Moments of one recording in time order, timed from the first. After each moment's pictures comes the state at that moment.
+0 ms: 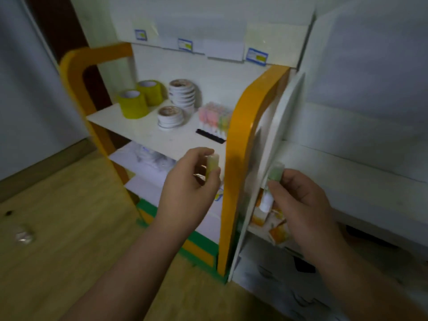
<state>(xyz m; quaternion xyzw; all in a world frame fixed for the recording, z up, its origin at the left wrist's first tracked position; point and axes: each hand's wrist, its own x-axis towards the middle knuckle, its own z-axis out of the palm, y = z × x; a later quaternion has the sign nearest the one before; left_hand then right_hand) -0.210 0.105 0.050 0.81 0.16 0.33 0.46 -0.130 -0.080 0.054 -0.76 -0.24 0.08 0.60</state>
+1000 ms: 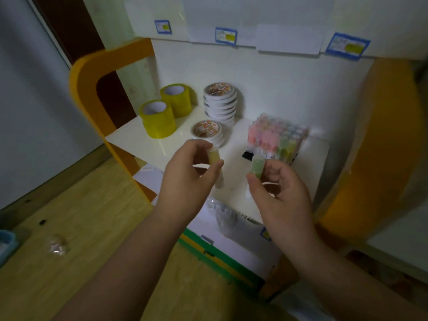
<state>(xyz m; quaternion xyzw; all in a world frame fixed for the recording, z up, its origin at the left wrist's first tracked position) -0.112 0.326 0.046 0.83 0.19 0.34 0.41 -0.044 0.174 0.014 -0.71 -0.21 0.06 0.66</state>
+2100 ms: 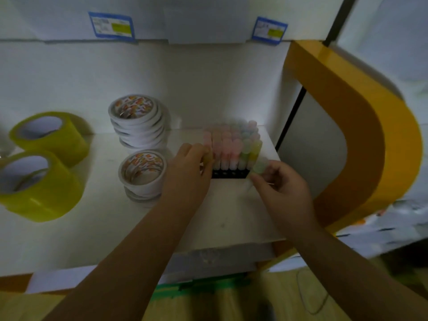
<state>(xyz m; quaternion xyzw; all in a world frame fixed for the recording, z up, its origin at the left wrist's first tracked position) 0.064 0.416 -0.037 0.88 -0.15 0.24 0.38 0.001 0.224 -0.020 -0.83 0.03 -0.16 0.53</state>
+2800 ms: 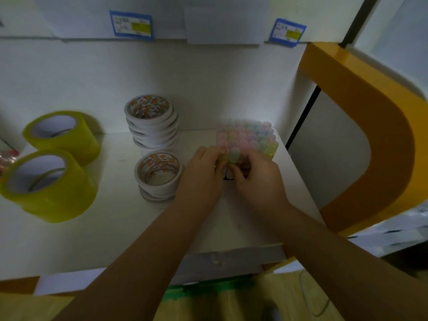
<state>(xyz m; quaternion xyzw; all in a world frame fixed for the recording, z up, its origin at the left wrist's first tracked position) 0.065 0.423 -0.040 0.87 -0.17 0.21 0.41 0.055 0.279 -0.037 -0.92 -0.02 -0.16 0.35</state>
